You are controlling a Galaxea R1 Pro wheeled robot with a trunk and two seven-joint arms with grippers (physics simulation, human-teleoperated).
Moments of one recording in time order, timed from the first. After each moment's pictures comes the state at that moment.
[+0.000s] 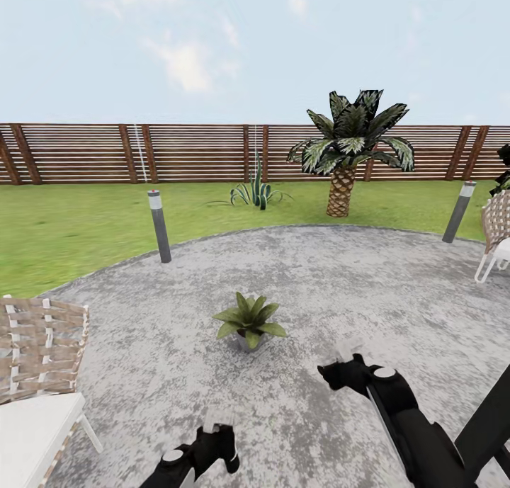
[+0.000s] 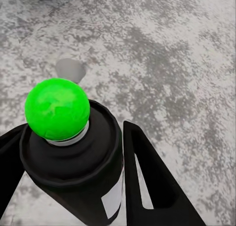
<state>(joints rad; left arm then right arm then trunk) -0.36 -0.12 -0.17 -0.56 0.14 0.07 -0.23 -0.34 -0.07 0.05 -1.34 0.25 0.69 0.40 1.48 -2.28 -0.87</state>
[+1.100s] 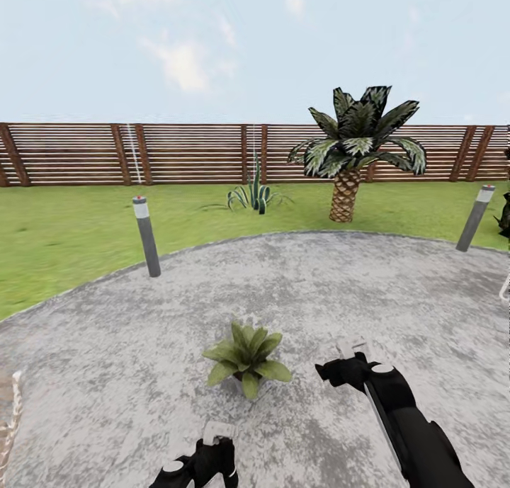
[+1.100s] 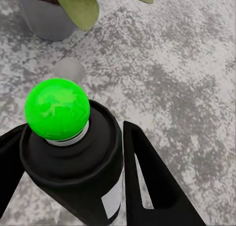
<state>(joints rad) -0.36 -0.12 -0.18 -0.50 0.13 0.05 -0.23 -0.34 -0.04 0.04 -1.38 0.25 0.77 0.32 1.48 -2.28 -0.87</state>
